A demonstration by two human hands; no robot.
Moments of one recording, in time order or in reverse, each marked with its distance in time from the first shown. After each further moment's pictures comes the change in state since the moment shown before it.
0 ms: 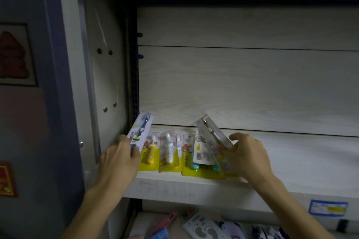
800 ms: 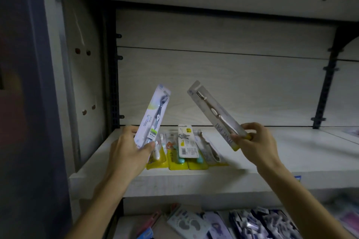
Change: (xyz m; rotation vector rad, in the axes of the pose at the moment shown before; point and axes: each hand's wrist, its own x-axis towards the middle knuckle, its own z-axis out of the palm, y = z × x) left_hand -0.003 0.026 -0.001 -0.571 -0.109 0.074; right_hand -0.019 0.023 -0.049 0.371 0.174 0.239
